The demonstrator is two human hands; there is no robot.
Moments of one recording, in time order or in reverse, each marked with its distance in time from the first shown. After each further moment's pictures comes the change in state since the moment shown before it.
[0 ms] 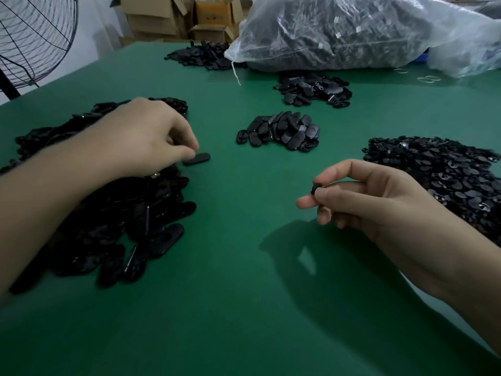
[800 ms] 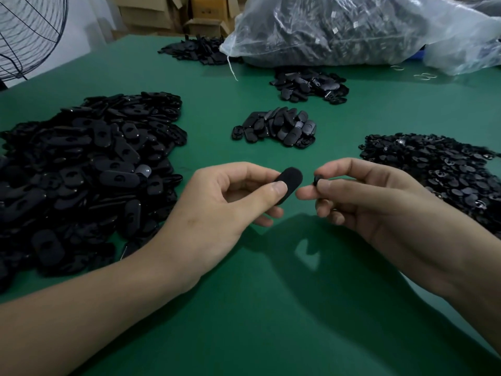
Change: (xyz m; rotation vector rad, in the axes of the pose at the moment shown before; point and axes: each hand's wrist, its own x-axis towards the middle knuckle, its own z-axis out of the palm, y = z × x) left_hand -0.073 0.108 0.067 -1.311 0.070 -0.050; right_hand 0.003 0.002 -0.005 0.208 -0.031 0.045
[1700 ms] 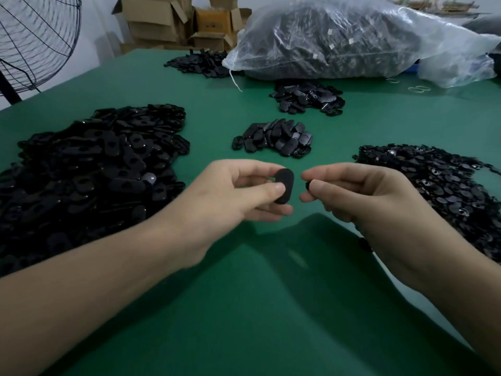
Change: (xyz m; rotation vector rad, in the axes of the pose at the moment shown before) left_hand 0.017 0.020 0.002 -0.083 -0.099 -0.218; right_hand 0.000 -0.001 0.000 -0.231 0.101 -0.161
